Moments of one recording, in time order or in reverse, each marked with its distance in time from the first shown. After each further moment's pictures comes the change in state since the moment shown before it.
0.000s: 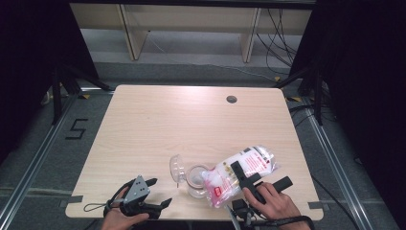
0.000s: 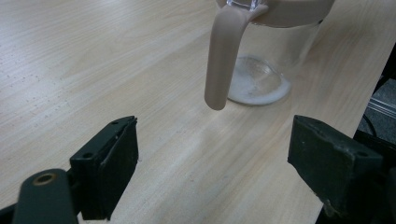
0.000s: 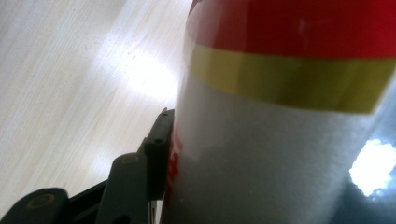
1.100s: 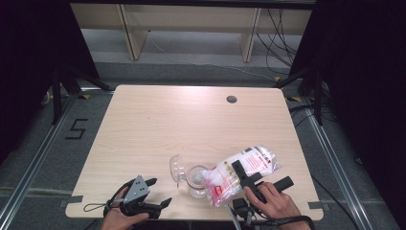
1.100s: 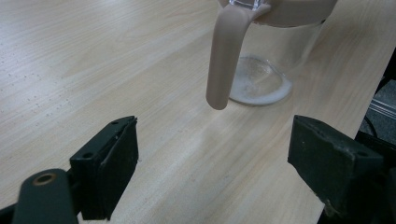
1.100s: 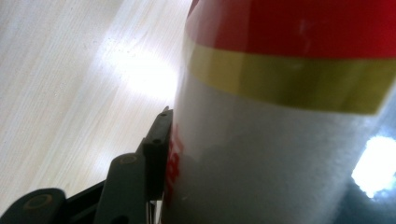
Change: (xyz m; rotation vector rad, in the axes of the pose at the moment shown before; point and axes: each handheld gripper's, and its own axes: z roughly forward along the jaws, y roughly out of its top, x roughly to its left) left arm 0.001 0.000 -0.001 0.005 0.006 0.004; right arm 0.002 -0.001 0.000 0.016 0.009 0.072
